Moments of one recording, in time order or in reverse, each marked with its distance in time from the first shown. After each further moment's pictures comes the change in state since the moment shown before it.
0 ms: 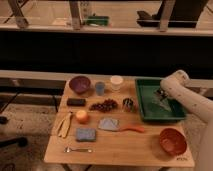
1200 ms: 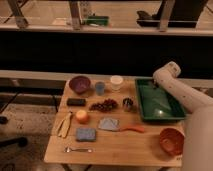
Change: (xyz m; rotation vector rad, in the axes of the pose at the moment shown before) arm -0.070 -0.059 -0.025 0.124 -0.067 -0.007
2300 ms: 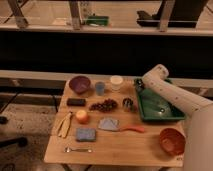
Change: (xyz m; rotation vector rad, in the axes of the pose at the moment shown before) arm -0.074 0.026 -0.014 -0.008 -0.137 -0.080
